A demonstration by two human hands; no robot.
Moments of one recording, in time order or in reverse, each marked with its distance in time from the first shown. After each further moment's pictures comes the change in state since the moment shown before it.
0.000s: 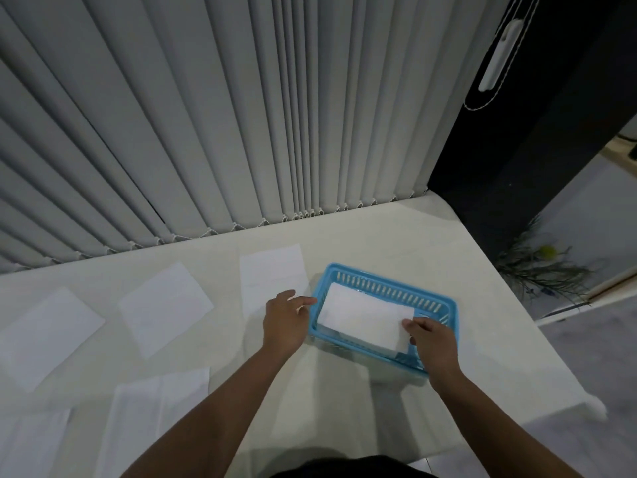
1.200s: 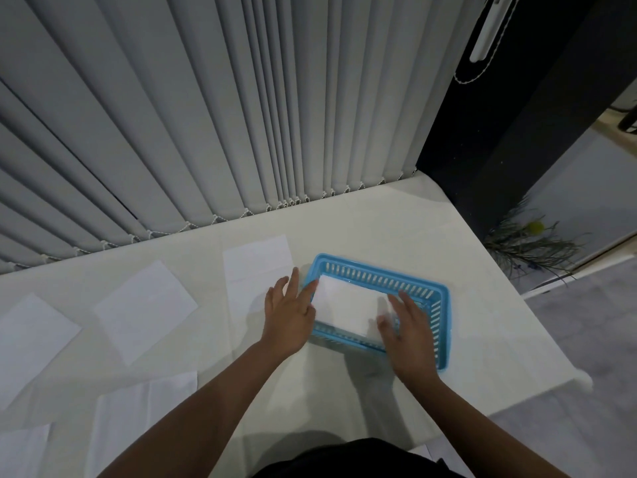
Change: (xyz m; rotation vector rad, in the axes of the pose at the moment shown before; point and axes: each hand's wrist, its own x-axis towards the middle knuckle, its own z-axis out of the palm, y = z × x) left_hand 0.010 0.005 0.014 0.491 -0.201 0.289; right_hand -0.010 0.023 0.023 -0.522 0.018 -0.412
